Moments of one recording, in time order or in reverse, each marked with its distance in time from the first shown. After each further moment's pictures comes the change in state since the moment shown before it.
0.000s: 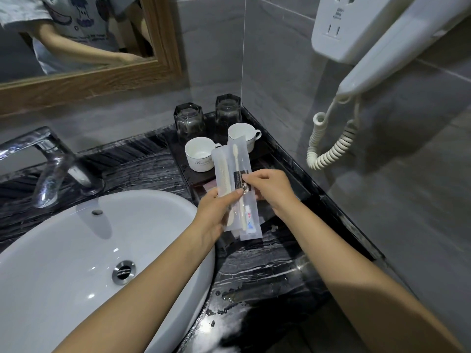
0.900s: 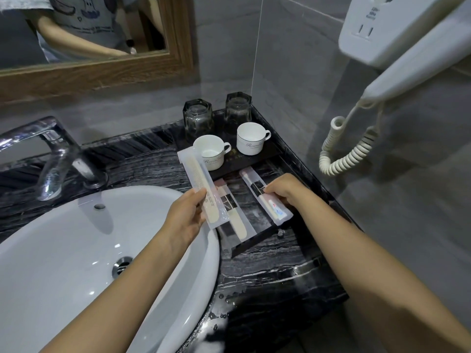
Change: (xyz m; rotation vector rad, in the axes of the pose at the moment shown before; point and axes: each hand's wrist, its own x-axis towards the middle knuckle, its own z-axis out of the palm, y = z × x) left_hand -0.003 0.019 -0.058 -0.156 0.164 -0.026; right_hand 0.067 0.026 -0.016 -0.415 0.020 0.369
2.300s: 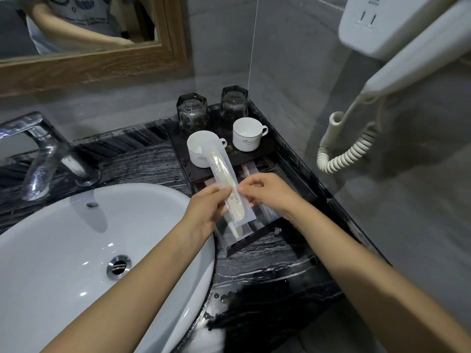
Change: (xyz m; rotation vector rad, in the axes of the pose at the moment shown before) left_hand 0.006 -0.018 0.038 0.143 -0.133 0.019; right_hand -0.062 -0.007 0.009 0.080 -0.284 -0.405
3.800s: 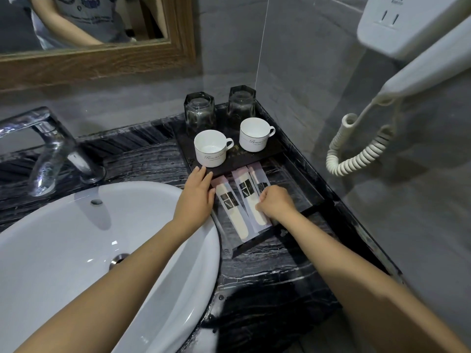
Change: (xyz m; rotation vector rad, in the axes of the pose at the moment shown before) left_hand 0.039 -0.007 -0.055 1.414 0.191 0.641; right_hand 0.030 0.032 0.016 -0.582 0.220 0.293
